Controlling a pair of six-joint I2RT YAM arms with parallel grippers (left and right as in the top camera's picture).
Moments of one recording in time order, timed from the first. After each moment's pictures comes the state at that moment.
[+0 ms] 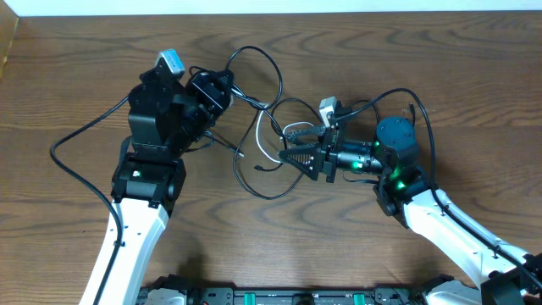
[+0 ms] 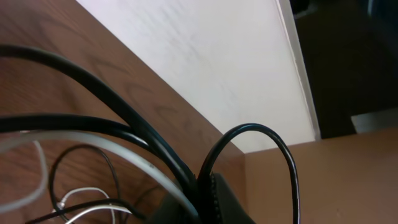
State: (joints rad) left arm -0.16 1.16 0.96 -0.08 0.35 -1.04; right arm 0.45 1.39 0.64 0.61 -0.92 0.55
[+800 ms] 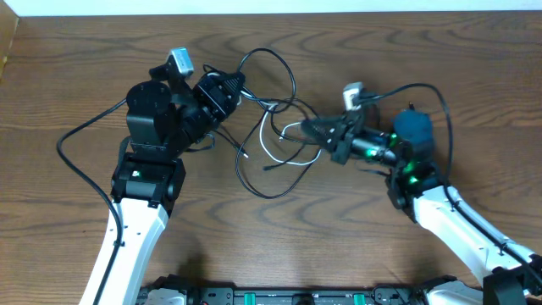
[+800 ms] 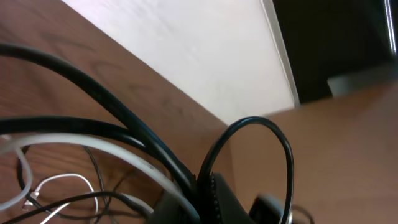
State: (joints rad) left arm -0.16 1.16 0.96 -0.05 0.52 -0.99; right arm 0.32 1.39 0.64 0.66 -0.82 0.72
